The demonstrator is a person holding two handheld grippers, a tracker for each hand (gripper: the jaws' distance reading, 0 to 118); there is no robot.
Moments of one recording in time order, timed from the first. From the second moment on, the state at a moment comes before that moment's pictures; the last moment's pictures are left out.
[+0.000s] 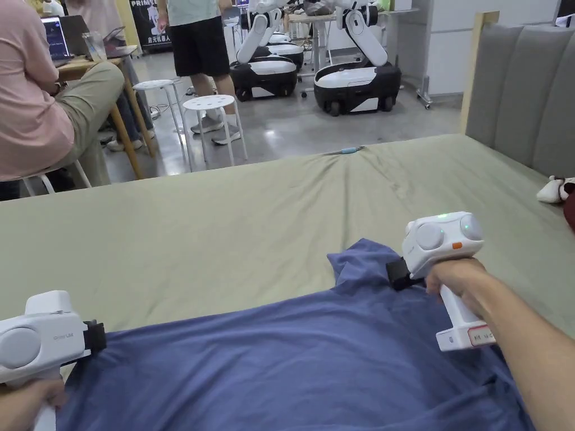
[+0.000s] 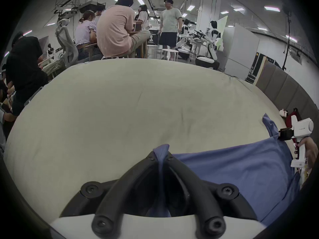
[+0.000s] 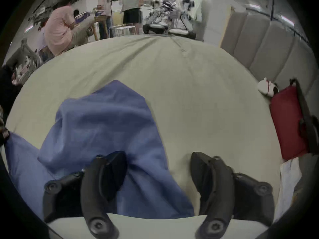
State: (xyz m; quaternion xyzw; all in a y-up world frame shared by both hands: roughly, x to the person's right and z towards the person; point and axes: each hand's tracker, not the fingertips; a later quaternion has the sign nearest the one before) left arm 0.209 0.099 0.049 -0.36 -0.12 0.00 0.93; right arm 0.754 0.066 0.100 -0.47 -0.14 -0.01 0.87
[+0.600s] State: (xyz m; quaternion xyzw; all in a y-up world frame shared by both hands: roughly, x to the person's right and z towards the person) left arm 0.166 0.163 0.141 -0.33 -0.14 0.07 0.93; right arm 0.723 0.168 0.244 -0.42 -0.11 -0.04 0.90
